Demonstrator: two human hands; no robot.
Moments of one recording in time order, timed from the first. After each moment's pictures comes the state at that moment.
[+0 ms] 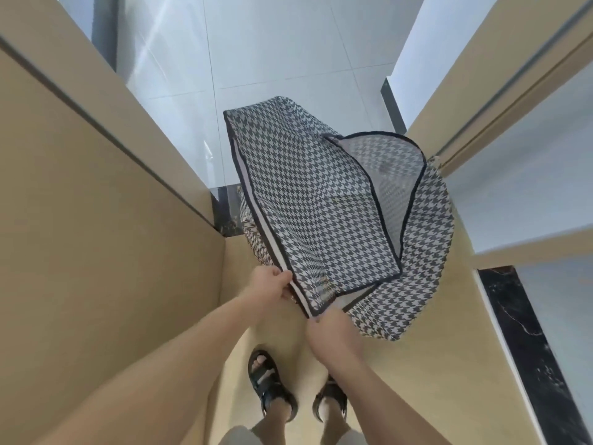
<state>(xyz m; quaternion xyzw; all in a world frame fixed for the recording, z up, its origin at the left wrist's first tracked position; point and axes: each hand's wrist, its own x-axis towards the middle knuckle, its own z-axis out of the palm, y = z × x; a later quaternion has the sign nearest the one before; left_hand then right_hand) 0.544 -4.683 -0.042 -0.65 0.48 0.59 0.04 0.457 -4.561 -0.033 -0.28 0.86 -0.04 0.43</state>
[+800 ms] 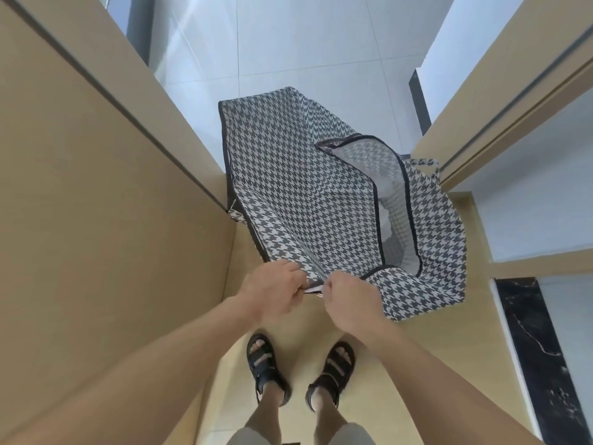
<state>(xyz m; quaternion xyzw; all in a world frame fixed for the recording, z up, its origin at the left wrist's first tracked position) 0.537 -4.646 -0.038 -0.28 0.93 0.20 0.09 0.379 -4.558 -0.056 -0.55 0.78 0.00 0.31</state>
